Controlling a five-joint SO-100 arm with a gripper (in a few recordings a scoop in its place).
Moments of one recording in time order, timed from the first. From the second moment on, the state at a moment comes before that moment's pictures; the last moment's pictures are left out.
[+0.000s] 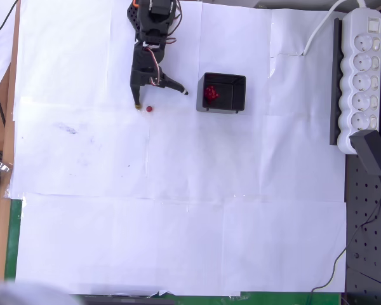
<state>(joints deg) 4.2 90.9 1.4 -53.6 -95.4</state>
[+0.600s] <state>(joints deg) 4.6 92.2 1.4 -53.6 -96.8</state>
